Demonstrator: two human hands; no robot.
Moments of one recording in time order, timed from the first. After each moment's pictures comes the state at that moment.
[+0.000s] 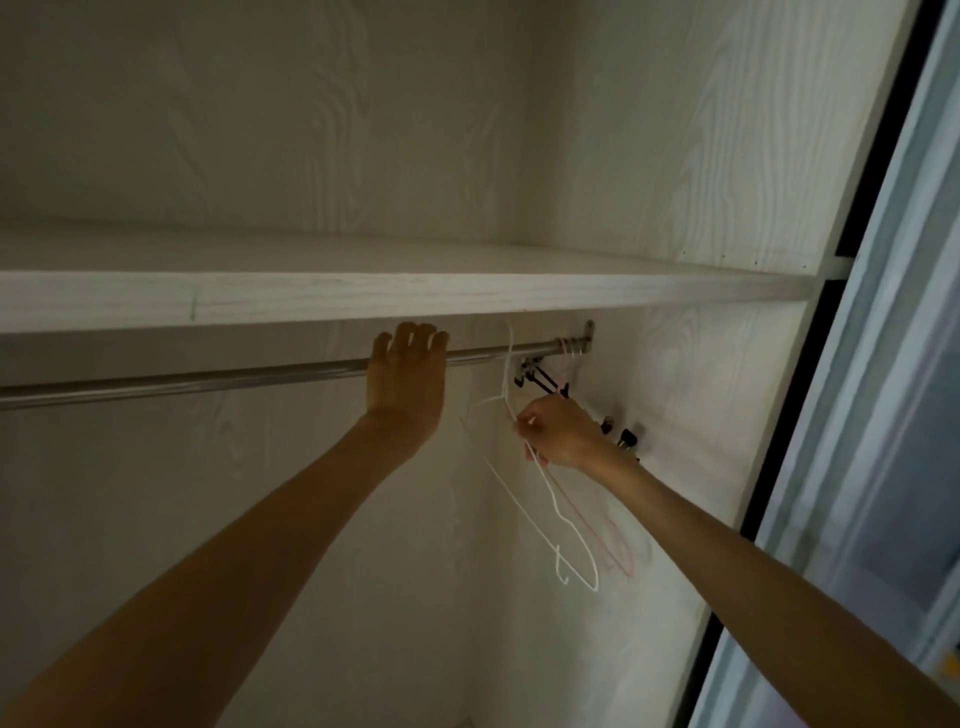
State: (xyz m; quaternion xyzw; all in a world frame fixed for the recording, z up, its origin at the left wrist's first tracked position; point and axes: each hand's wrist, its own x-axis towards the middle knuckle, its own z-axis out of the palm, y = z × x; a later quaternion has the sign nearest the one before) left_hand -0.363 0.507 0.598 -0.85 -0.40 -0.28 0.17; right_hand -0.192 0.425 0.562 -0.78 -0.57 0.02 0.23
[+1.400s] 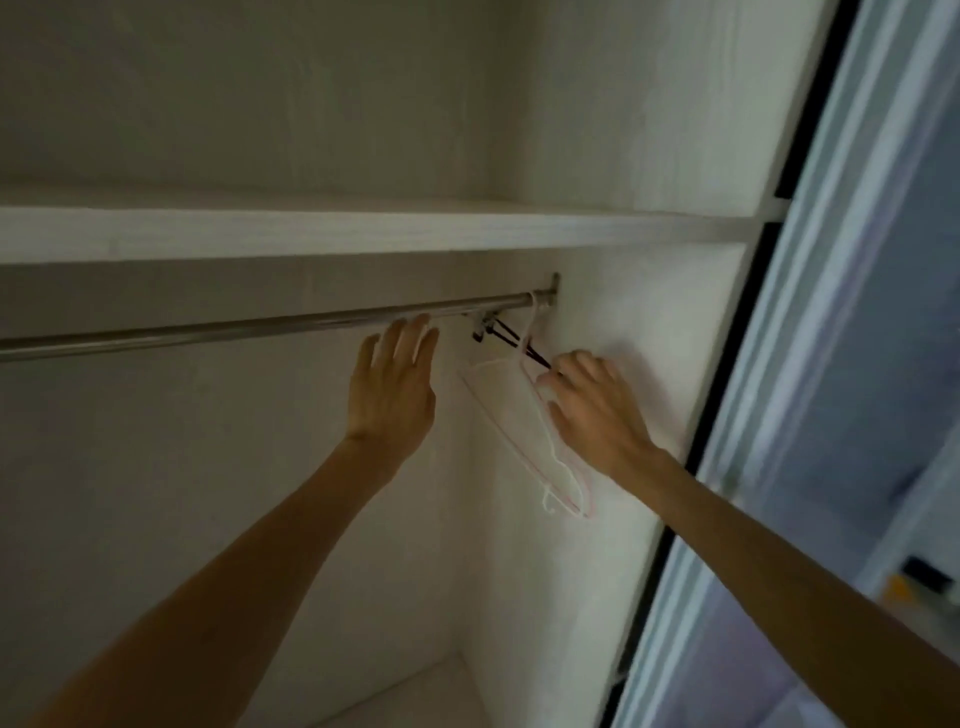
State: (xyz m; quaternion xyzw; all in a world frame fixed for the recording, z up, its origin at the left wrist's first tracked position) left_hand -0.366 0.462 0.548 -0.85 -0.37 -0.31 0.22; right_hand -0.164 0.350 0.540 -0.66 -0.62 -0.41 0.12
